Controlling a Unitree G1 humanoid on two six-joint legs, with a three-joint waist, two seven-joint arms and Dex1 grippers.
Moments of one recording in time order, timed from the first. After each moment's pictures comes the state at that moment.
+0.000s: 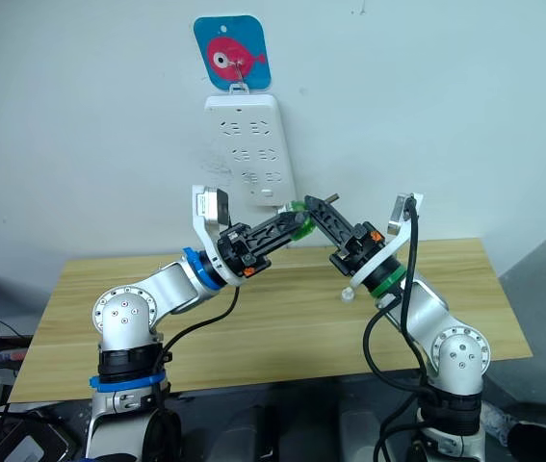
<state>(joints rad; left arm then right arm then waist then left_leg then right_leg) -0.52 0.15 0.24 -0.11 -1.30 1.10 -0.43 -0.33 -0.07 -0.15 -0.46 1.50 0.79 -0.12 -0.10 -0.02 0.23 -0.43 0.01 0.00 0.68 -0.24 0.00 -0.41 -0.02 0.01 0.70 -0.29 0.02</state>
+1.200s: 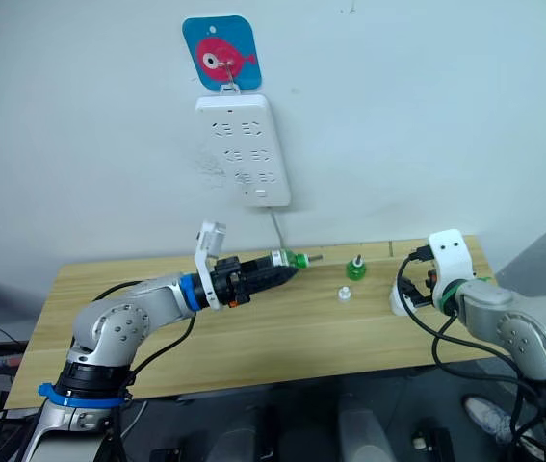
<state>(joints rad) -0.39 0.49 -0.07 -0.15 -0.84 0.80 -0.82 -0.42 -0.81 0.07 -0.26 0.86 1.20 -0.13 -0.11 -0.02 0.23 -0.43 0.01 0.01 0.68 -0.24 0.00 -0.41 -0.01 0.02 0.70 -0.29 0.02</state>
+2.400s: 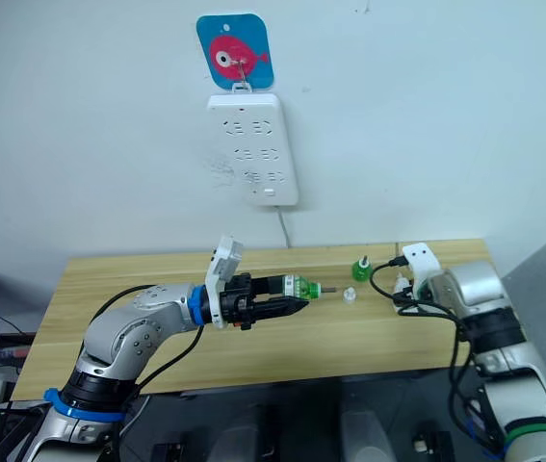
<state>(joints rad) -0.36 0.48 -0.11 -0.18 -0.69 0.71 -0.97 -0.60 -0.65 0.12 0.05 0.39 1.33 0.32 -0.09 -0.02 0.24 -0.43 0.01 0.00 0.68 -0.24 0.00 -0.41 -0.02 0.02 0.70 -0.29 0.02</state>
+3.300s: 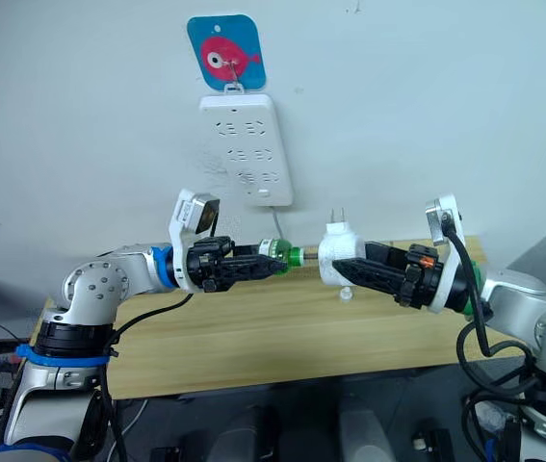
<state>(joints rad) -0.60 0.55 0.03 -0.06 -0.98 1.09 -1.09 -0.39 -0.58 -0.37 -0.47 1.40 1.27 0.40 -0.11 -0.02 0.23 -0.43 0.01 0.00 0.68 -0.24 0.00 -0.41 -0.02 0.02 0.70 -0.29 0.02</state>
